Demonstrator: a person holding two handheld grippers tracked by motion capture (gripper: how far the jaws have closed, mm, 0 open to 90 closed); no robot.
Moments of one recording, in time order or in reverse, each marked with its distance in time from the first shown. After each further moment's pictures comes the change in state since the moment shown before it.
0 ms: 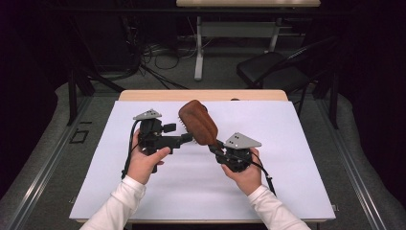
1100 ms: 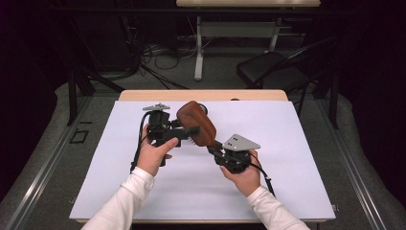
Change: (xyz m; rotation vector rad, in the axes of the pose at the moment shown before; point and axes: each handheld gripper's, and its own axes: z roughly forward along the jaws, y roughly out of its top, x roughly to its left) left arm 0.004 0.014 0.023 0.017 -0.028 -0.075; right arm 0.005 -0.001 0.000 -0.013 0.007 -0.012
